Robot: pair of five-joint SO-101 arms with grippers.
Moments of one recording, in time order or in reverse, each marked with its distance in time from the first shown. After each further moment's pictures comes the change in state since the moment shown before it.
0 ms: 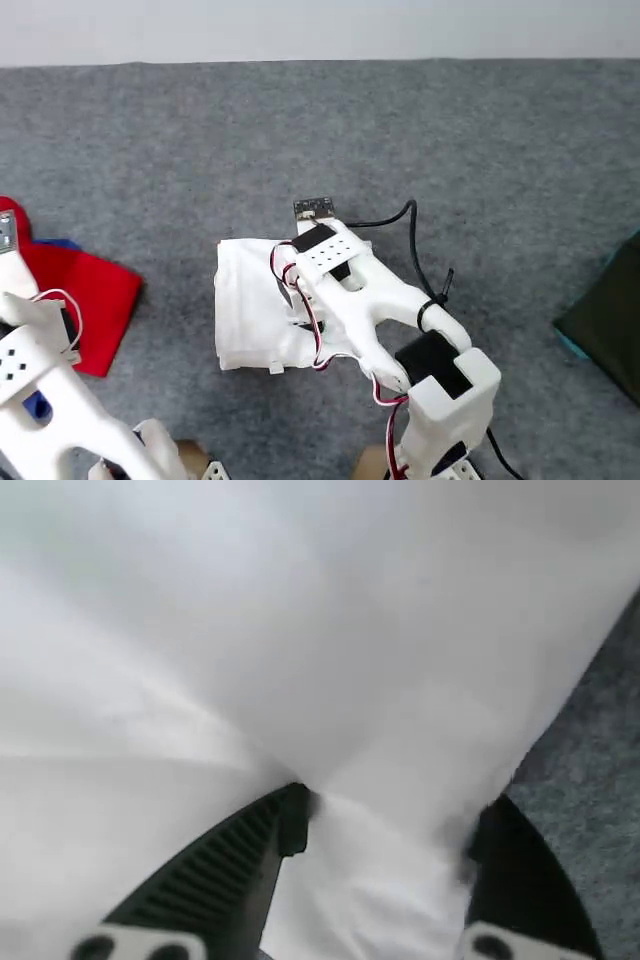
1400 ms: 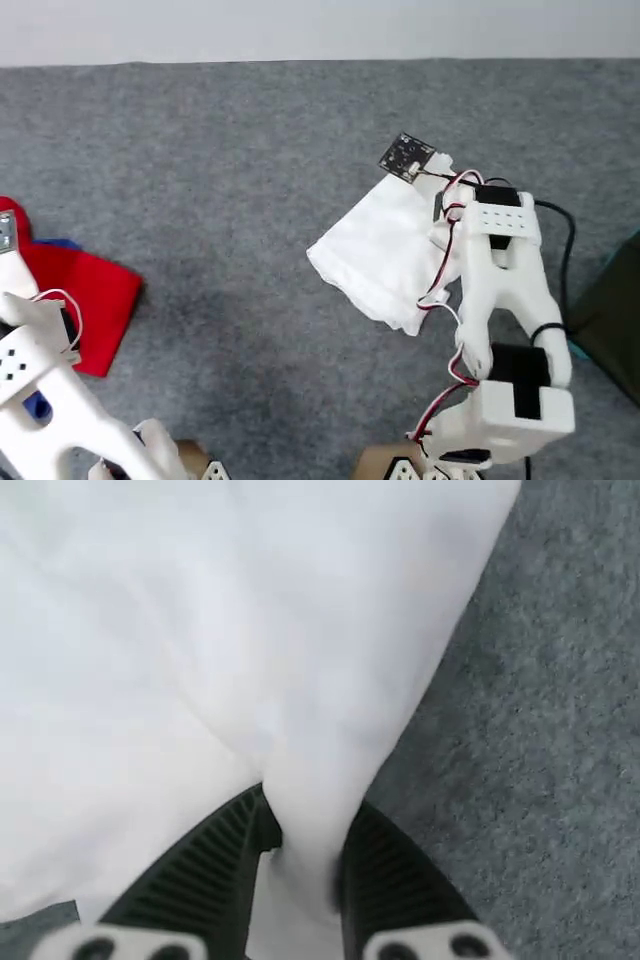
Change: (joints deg) left arm 0.0 0.0 0.0 0.0 -0.1; right arm 39.0 -11.3 -0.3 -20.3 85.6
